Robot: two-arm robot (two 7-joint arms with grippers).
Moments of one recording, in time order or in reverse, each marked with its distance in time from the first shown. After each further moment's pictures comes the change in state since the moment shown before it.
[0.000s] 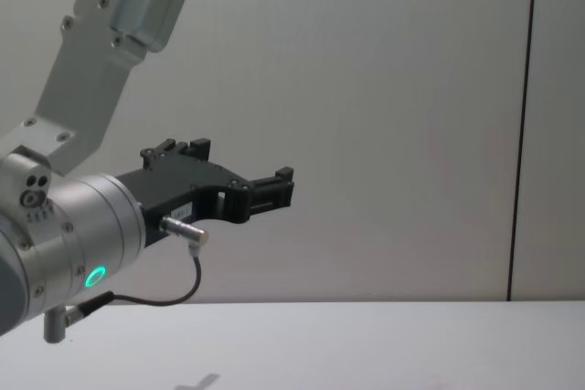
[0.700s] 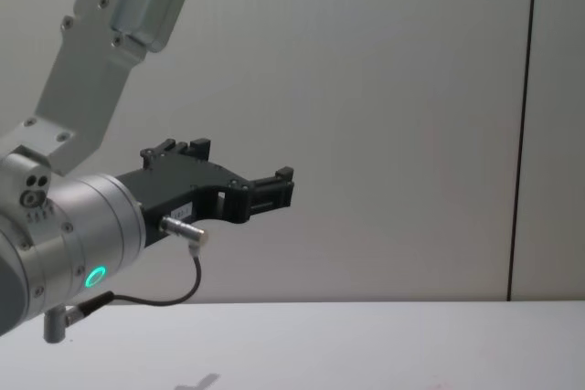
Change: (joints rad) left arm 0.000 0.000 0.000 0.000 0.000 0.000 0.000; right arm 0.003 -0.012 -0.003 0.051 -0.013 -0.006 0.047
